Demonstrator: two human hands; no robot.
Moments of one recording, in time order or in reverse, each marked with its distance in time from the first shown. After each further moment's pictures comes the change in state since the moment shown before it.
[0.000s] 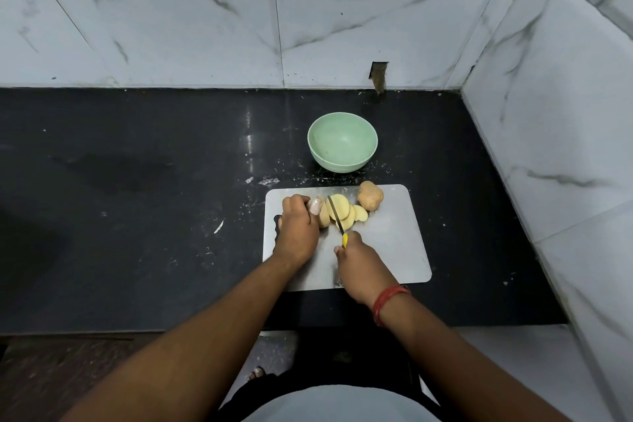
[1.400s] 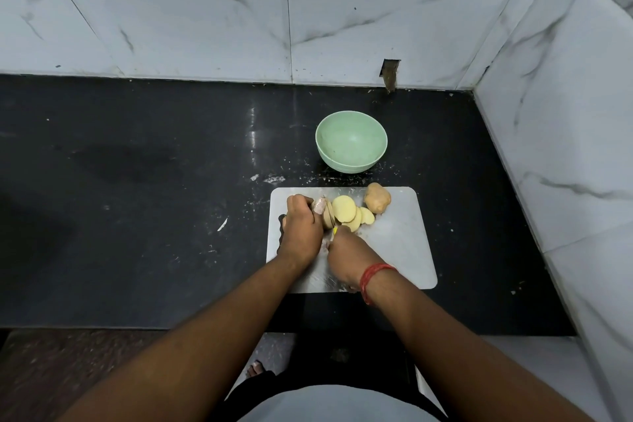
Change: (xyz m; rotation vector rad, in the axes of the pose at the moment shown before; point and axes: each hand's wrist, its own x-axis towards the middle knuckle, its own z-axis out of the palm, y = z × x) left_hand 0.005 -0.003 0.003 -0.056 0.052 -0.040; right_hand 0.036 -0.023 0.007 -0.206 -0.115 -0.064
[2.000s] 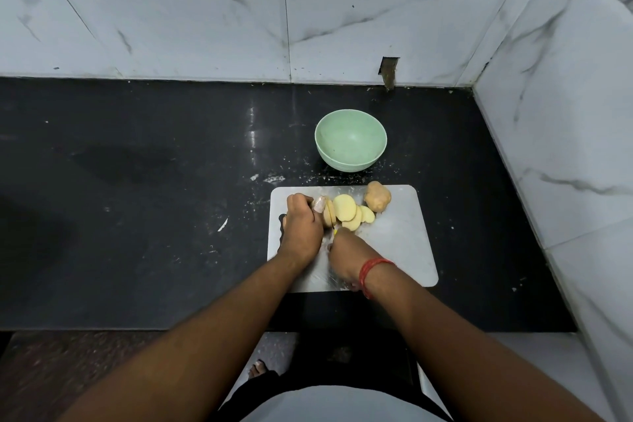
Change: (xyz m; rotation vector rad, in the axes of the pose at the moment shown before) left_hand 0.001 0.000 -0.001 0.005 -0.016 -0.002; right_hand 0.007 0.003 -0.001 -0.180 -0.090 -0.075
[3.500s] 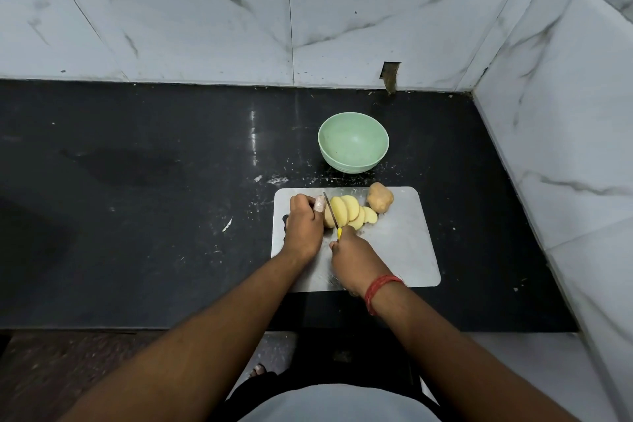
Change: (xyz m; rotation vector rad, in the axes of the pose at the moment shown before) left_hand 0.005 -0.007 0.001 -0.083 -0.007 -0.004; right_hand -0.028 -0.010 0.004 0.283 0.155 0.127
